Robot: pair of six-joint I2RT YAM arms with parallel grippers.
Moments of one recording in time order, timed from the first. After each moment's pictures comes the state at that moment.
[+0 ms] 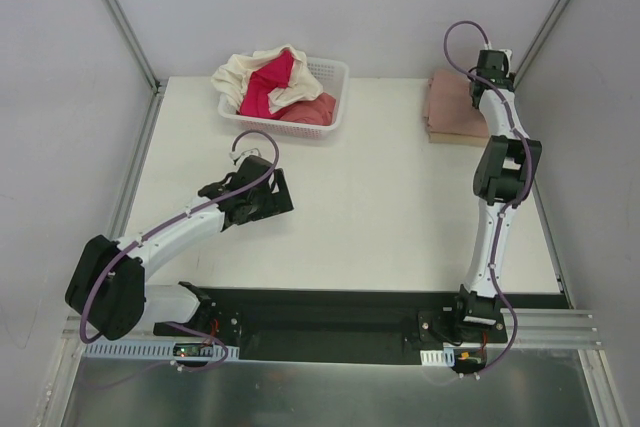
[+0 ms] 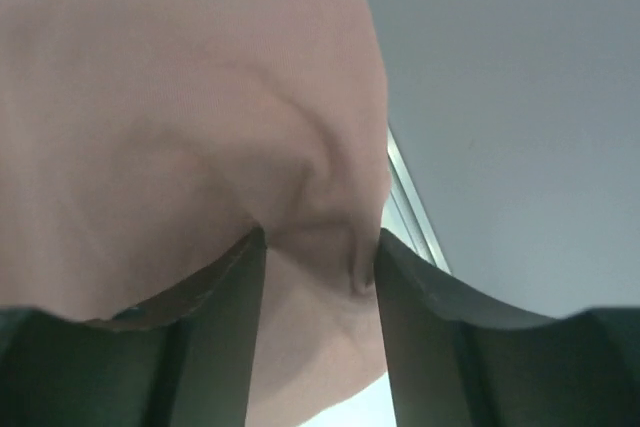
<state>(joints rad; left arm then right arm) -0.57 1.27 0.77 -0.47 -0.17 -0.77 -0.10 2.44 2.23 -0.52 0.56 -0.09</state>
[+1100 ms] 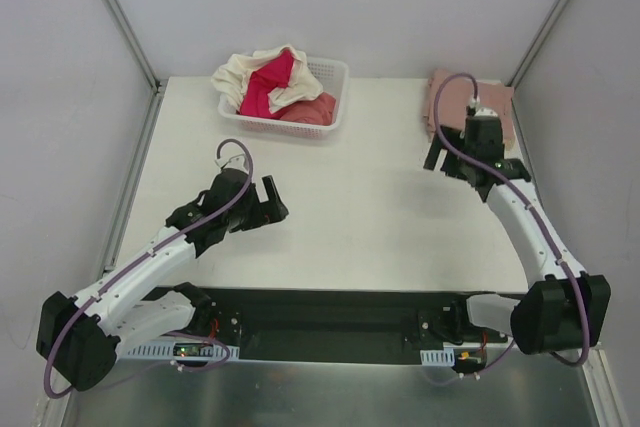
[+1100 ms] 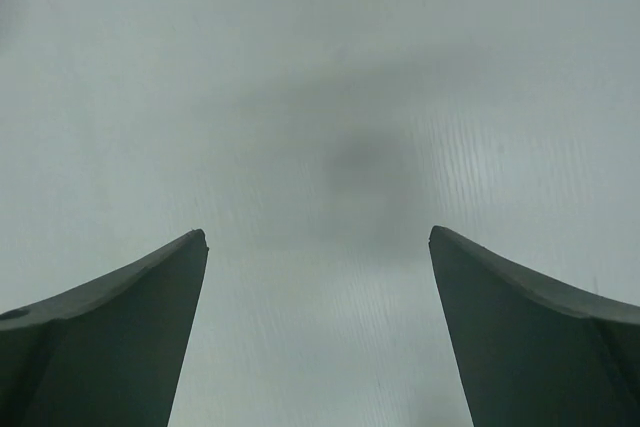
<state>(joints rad) -0.57 0.95 0.68 -0.50 -0.06 -0.74 0.13 1.24 1.11 -0.57 0.10 0.31</state>
